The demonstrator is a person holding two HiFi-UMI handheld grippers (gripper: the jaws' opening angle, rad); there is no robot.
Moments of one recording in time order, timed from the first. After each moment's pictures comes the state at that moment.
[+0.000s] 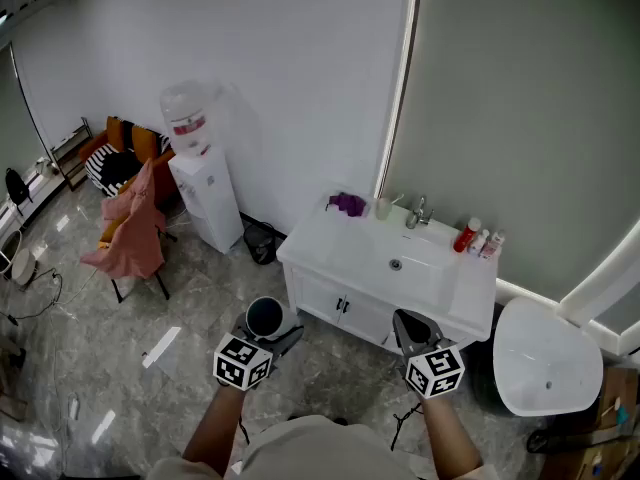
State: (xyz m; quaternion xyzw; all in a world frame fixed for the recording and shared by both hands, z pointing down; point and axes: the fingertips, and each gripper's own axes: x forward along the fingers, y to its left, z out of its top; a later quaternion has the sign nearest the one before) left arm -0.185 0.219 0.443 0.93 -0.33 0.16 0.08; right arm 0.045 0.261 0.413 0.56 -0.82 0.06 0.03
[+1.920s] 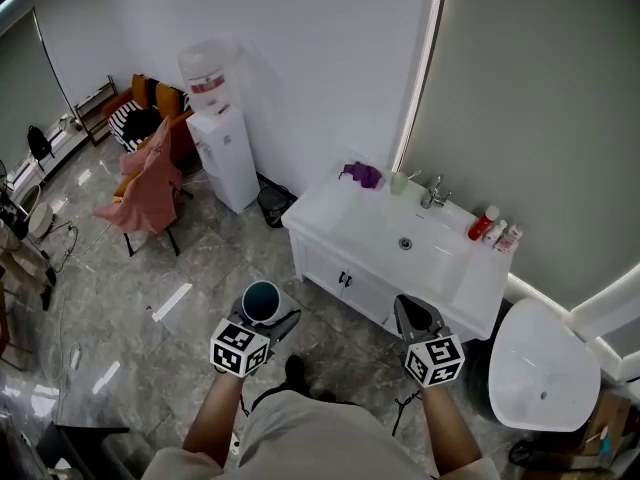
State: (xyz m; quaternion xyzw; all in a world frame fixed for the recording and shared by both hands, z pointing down) left arm -0.148 0.237 0.478 0.89 -0.40 0.17 0.12; right arm 0.093 0.247 0.451 0.52 -0.85 0.09 0.04
